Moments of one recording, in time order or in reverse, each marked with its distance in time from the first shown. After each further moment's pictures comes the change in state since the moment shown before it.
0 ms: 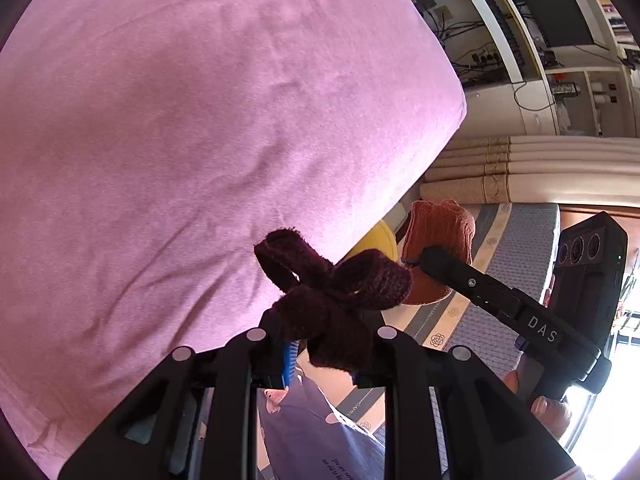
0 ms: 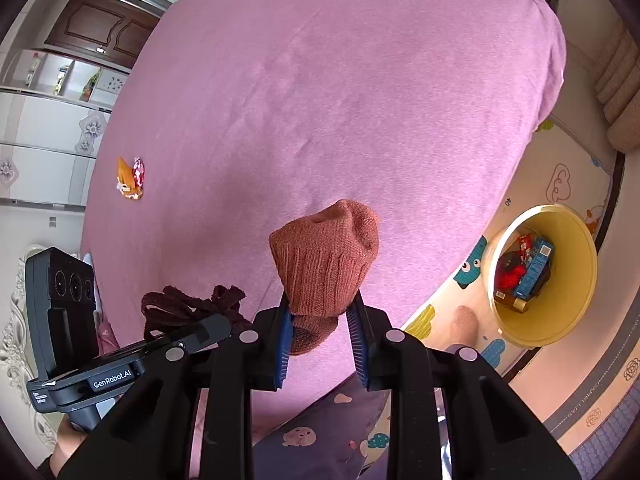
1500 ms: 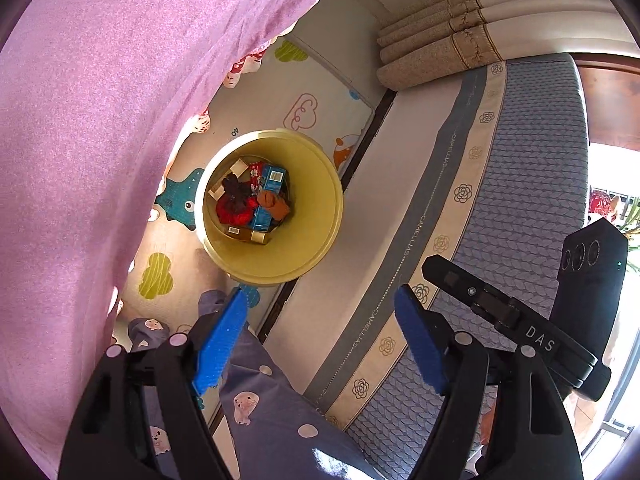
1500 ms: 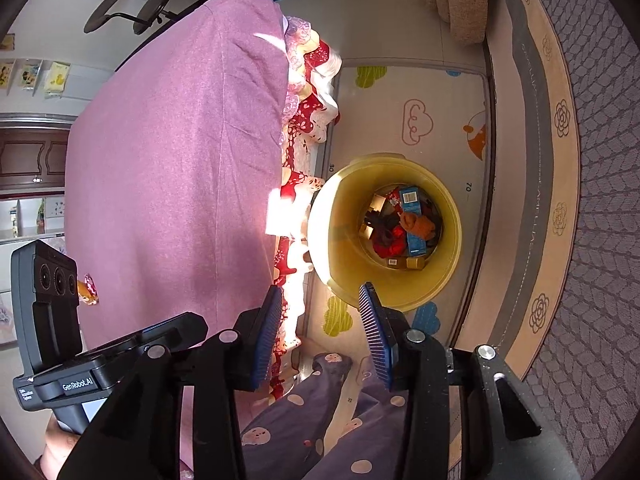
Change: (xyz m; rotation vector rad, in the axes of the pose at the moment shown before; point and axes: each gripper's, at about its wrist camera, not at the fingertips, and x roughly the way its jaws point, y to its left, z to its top) left arm 0.210 -0.225 -0.030 0.283 0.285 0.101; right arm -0.088 -0.282 -0.042 0.393 -0.063 -0.043
